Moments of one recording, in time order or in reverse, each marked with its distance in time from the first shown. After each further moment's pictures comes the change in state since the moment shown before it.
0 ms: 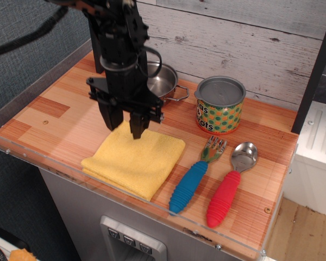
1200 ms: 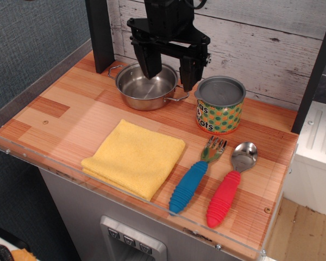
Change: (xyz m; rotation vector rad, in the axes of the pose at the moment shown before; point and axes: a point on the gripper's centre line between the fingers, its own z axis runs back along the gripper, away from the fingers) arm 0.046 -0.042 0.060 -0.109 -0.056 -0.132
